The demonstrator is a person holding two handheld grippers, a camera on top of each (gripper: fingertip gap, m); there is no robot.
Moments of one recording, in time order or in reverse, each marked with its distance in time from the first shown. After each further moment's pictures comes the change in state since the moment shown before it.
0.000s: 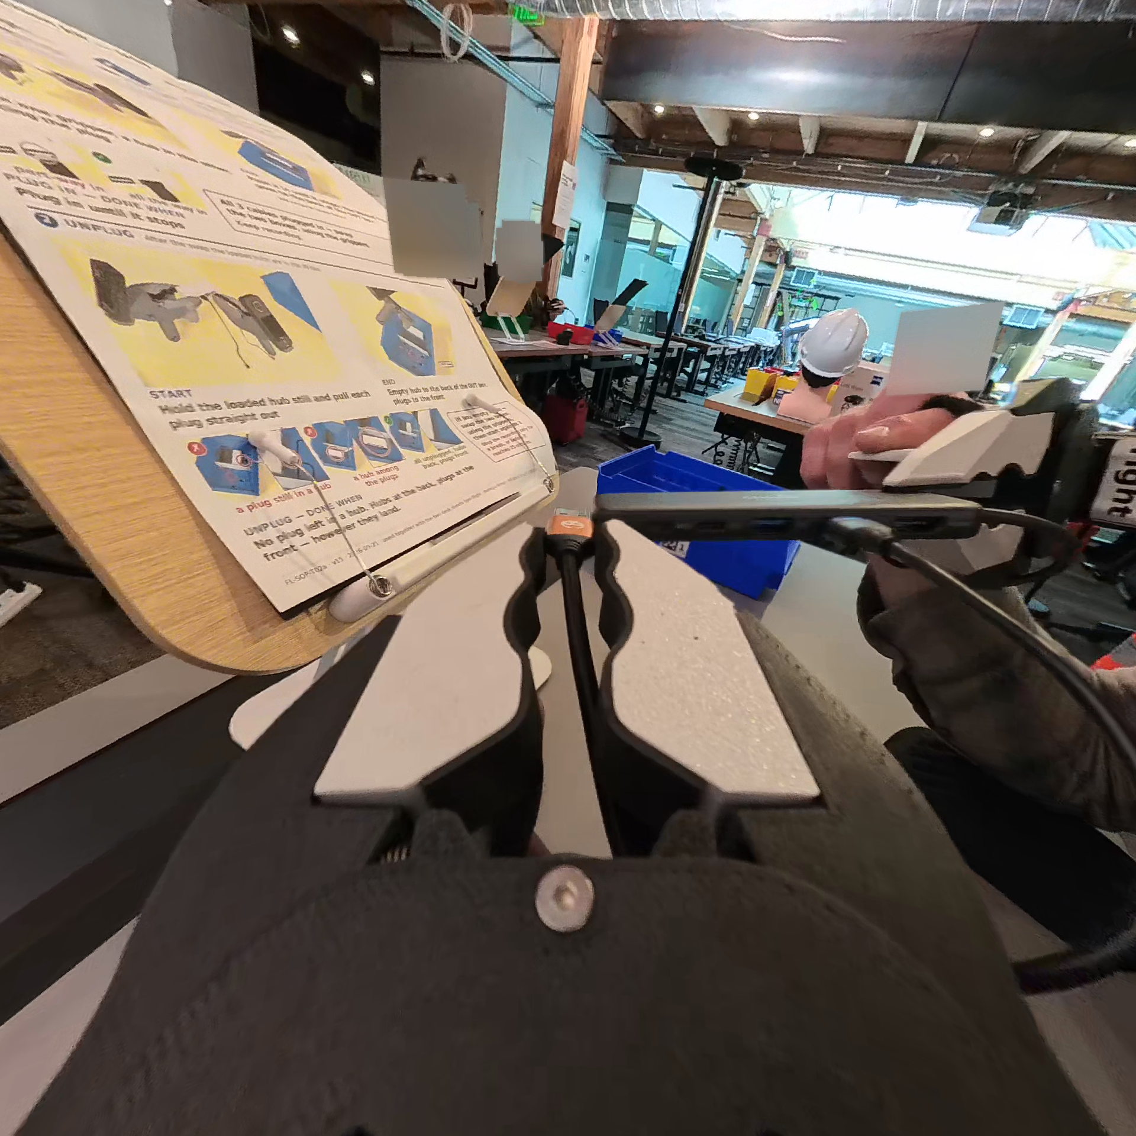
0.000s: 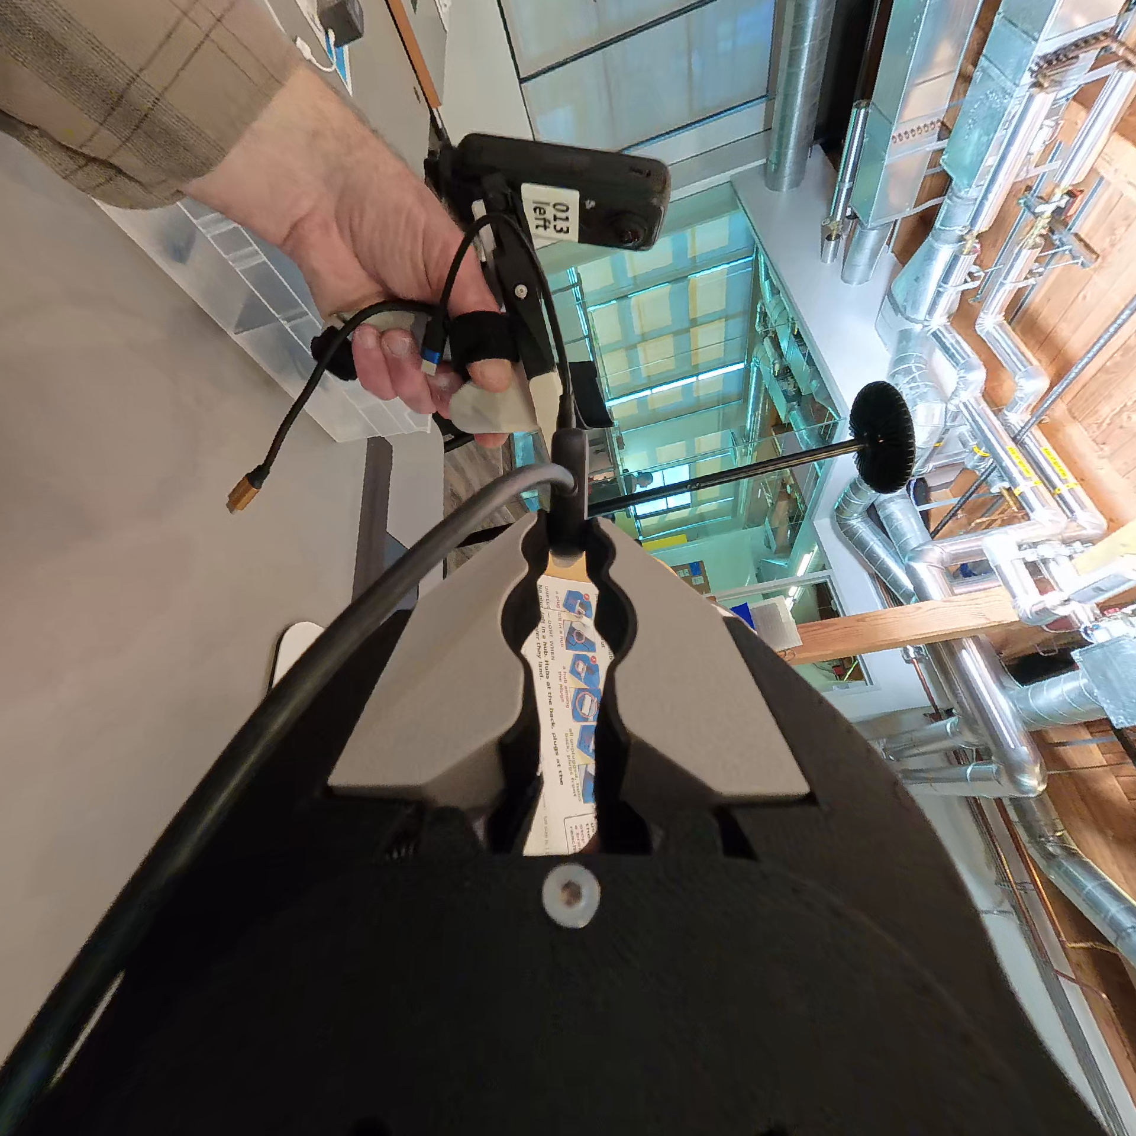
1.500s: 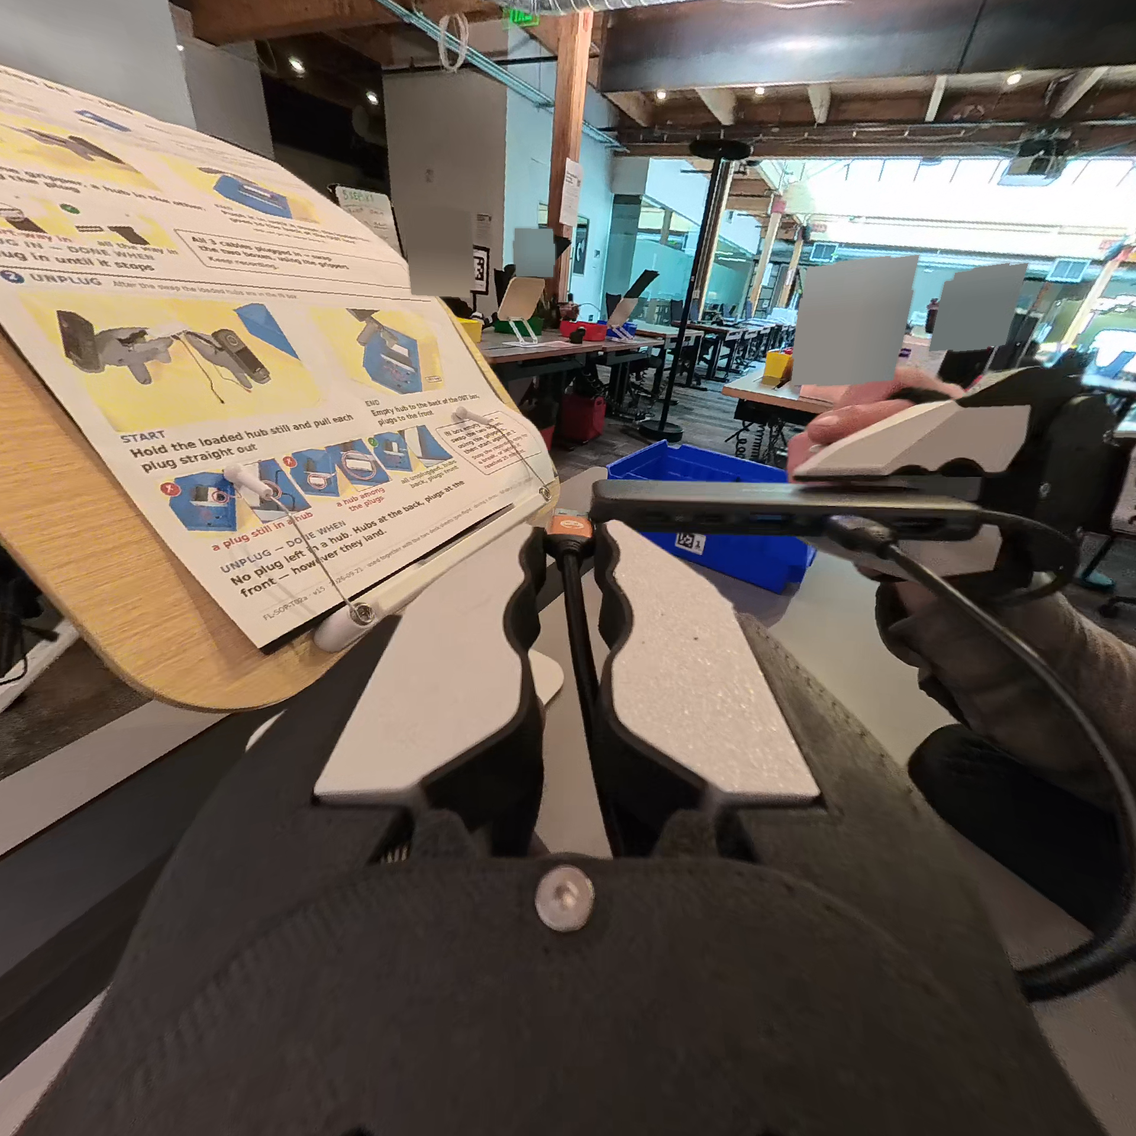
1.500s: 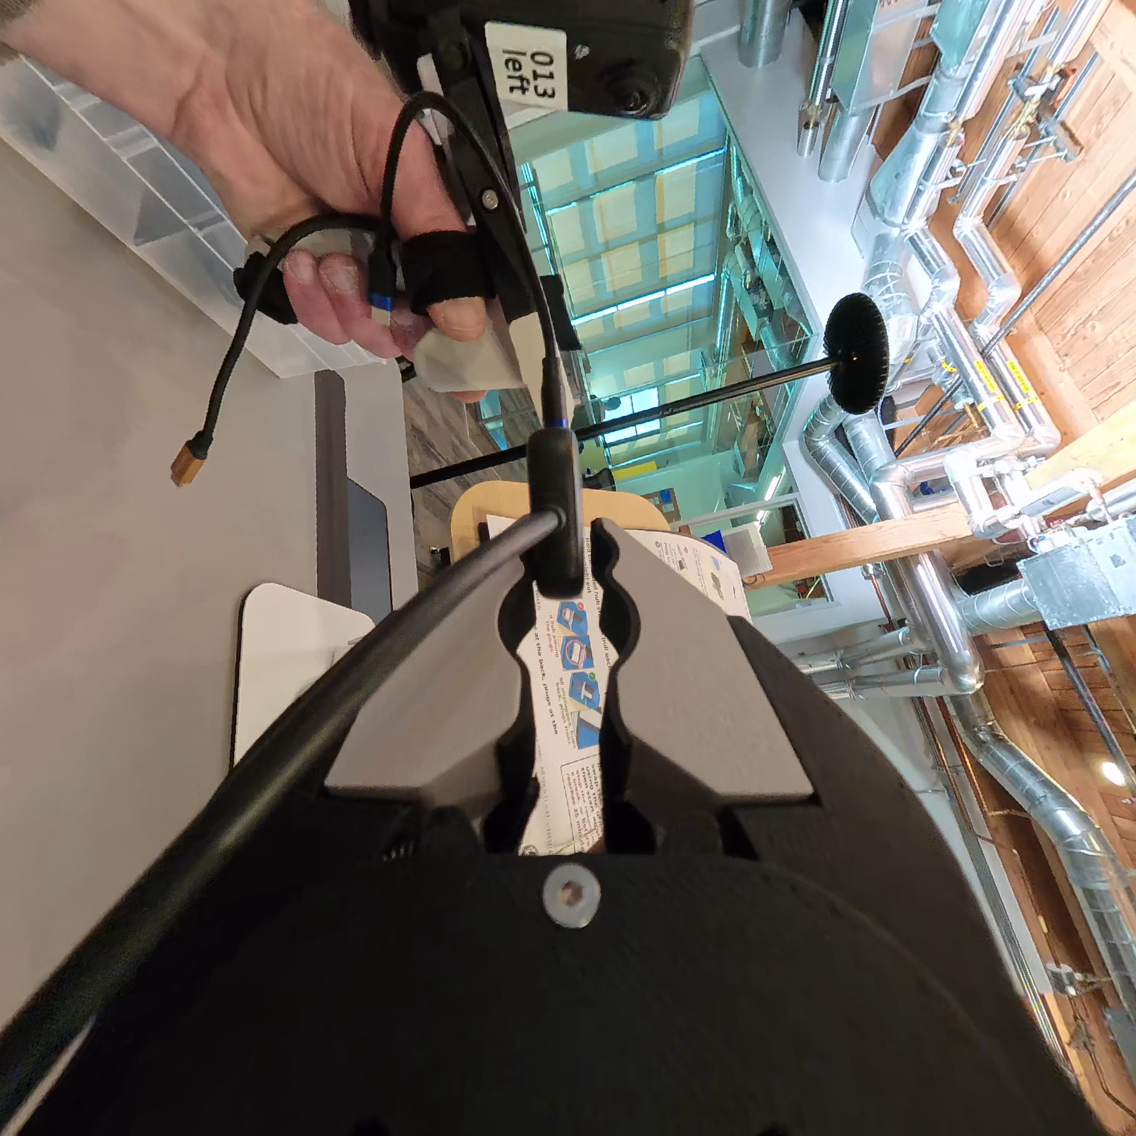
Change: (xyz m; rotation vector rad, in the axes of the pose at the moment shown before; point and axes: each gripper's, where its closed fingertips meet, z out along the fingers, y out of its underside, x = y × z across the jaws) left arm 0.015 -0.001 0.012 -0.005 -0.022 0.083; right arm 0.000 0.019 0.019 -0.141 0.076 0.005
